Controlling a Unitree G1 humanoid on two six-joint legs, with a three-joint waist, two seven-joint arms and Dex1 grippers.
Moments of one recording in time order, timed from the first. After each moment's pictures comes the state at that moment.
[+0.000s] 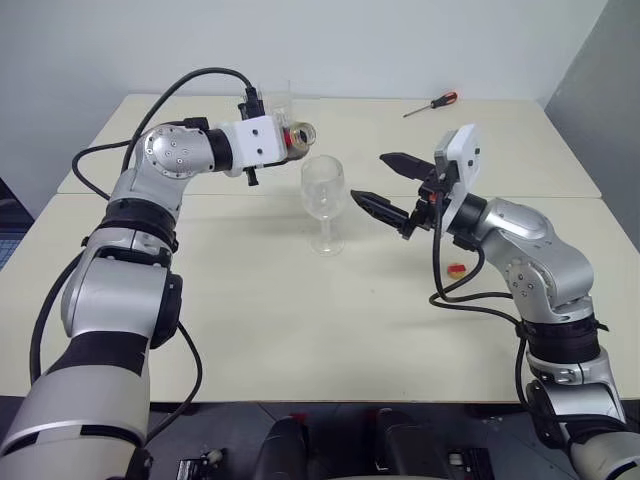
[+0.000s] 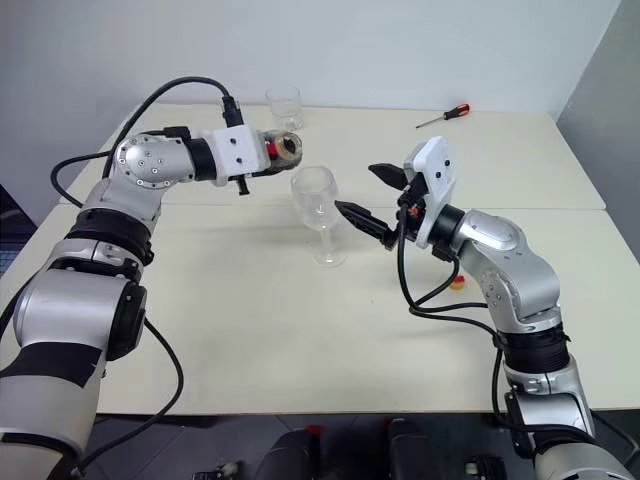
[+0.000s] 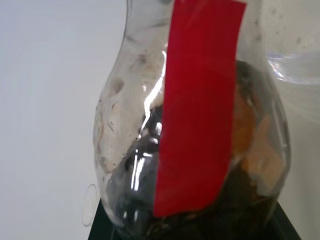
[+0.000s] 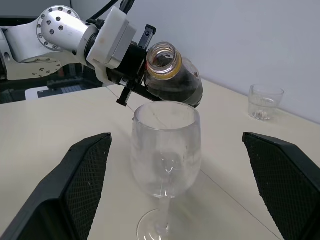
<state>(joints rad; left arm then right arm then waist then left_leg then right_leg) -1.31 0.60 -0.21 1.21 0.30 -0.73 -0.84 -0.67 -0.41 0.05 -0.22 0.49 0.58 0.65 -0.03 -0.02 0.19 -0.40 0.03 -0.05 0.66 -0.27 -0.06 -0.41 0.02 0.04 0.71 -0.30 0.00</state>
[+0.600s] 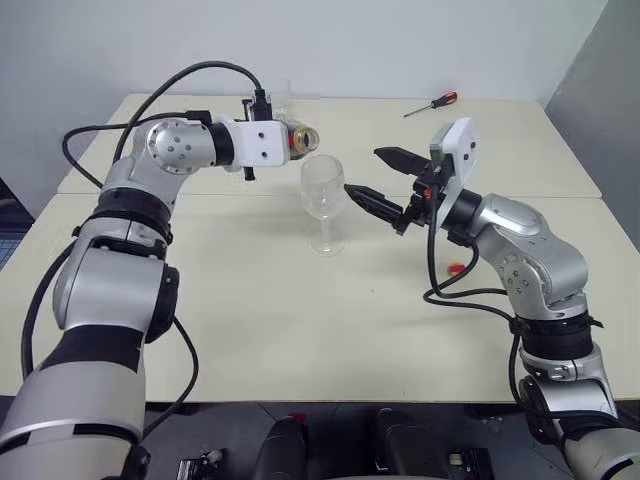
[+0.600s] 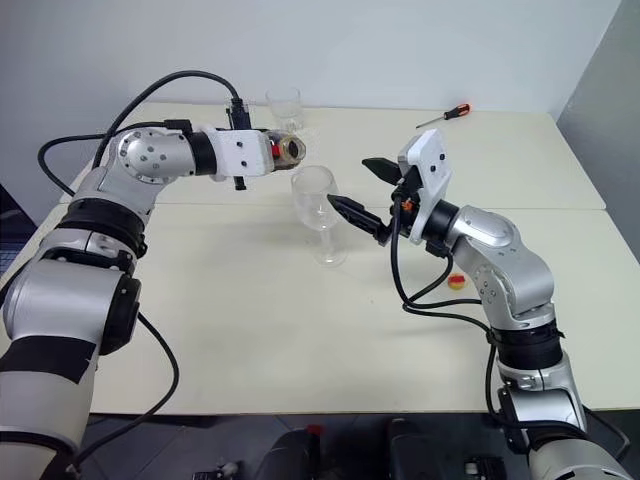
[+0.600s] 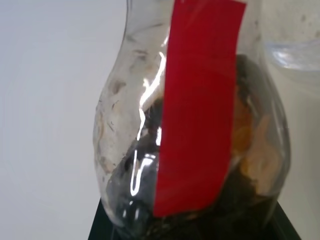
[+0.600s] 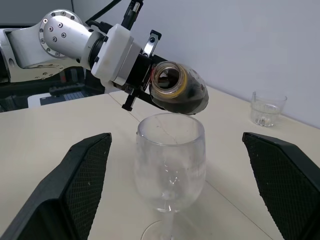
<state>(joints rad) -1.36 0.62 -0.27 1.24 0.41 -0.79 -0.75 -0.70 -0.39 0.05 -0.22 0.49 0.59 0.63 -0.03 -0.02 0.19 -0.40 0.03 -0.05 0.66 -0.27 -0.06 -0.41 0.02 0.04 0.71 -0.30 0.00</state>
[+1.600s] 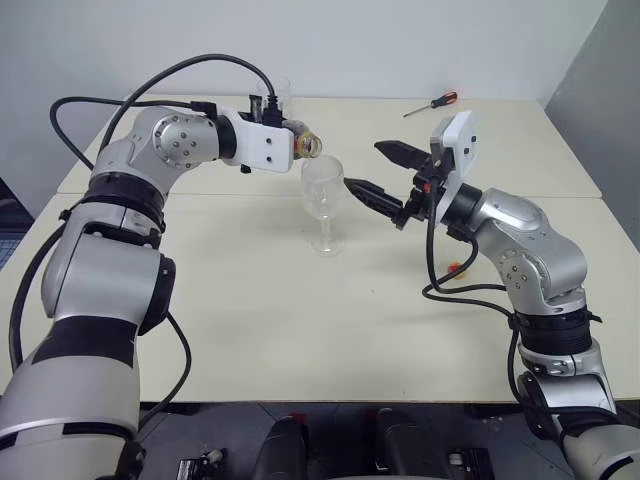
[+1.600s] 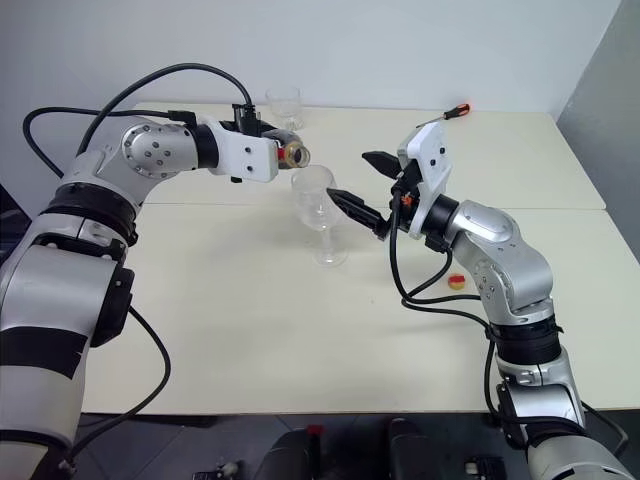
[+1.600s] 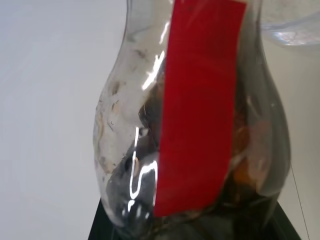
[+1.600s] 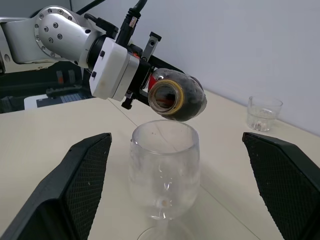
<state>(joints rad) -1.43 0.64 -0.37 1.27 0.56 -0.85 -0.62 -0.72 -0.38 0.04 -0.20 0.48 0.58 0.63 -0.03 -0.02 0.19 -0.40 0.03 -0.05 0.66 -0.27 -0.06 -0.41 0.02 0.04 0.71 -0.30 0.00</state>
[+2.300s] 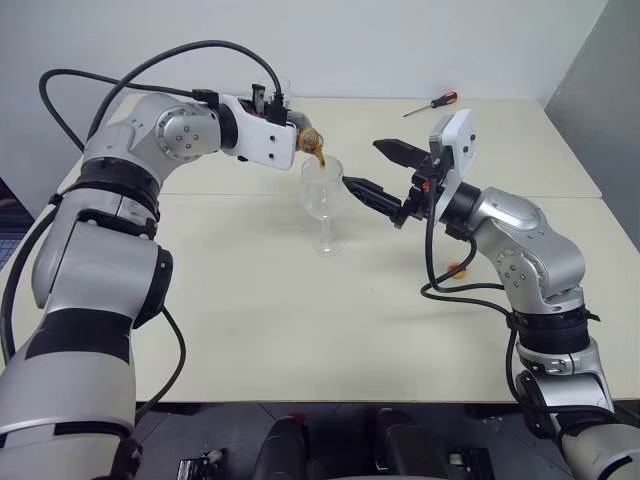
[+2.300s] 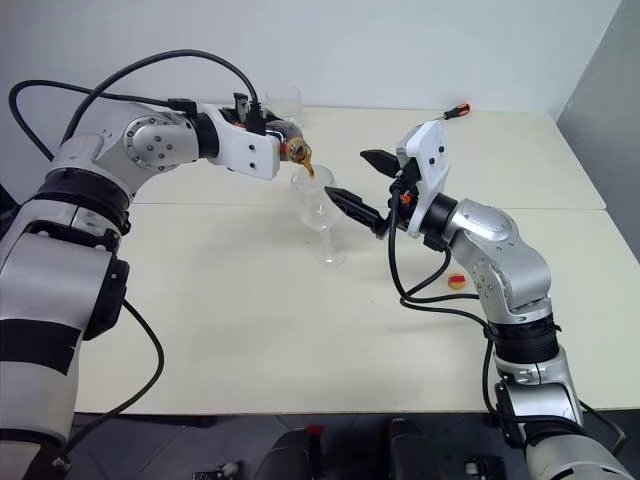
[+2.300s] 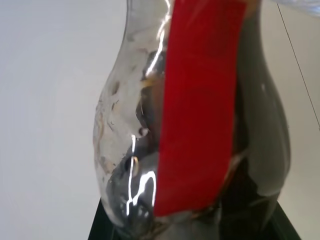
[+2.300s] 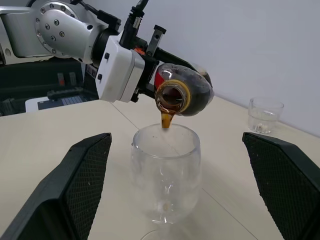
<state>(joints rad) -1.49 0.65 -0.44 1.29 0.67 -0.87 -0.50 -0.73 -0.38 0.04 -0.19 0.49 0.57 0.63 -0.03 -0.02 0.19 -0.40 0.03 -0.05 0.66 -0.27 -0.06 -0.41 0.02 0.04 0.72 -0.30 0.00</state>
